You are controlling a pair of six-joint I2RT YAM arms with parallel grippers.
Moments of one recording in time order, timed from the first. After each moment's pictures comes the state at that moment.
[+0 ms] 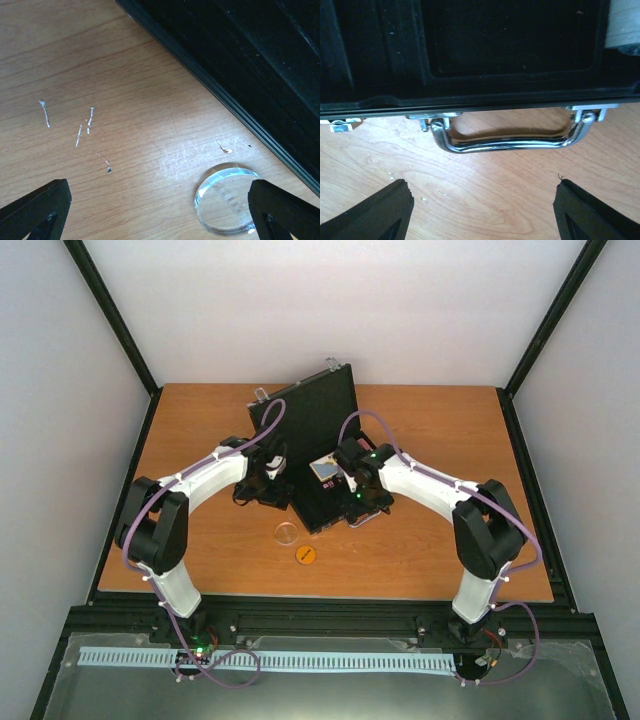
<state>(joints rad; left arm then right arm) -0.45 1.73 1.23 -0.91 0.03 -0.21 0.69 1.78 1.33 -0.99 0.01 0.19</state>
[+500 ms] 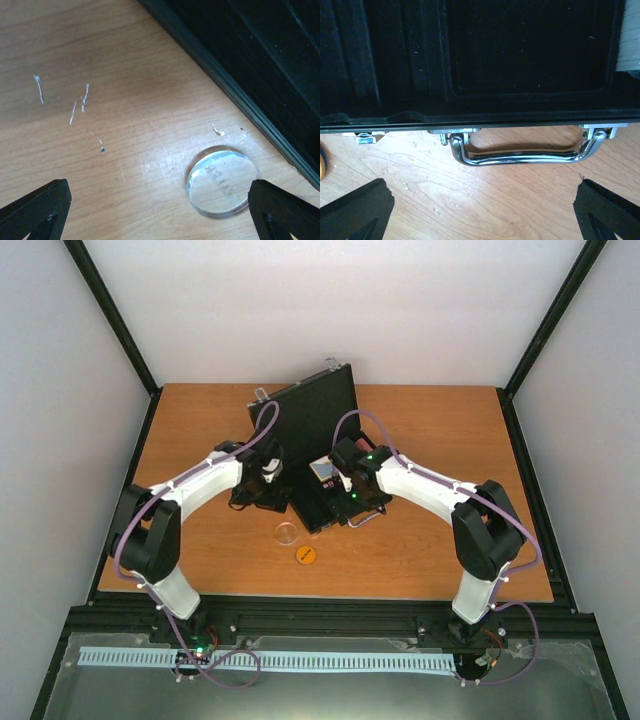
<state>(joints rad) -0.45 1.68 1.19 -0.91 0.05 -0.24 0.72 1.78 1.33 -0.95 0.01 0.18</state>
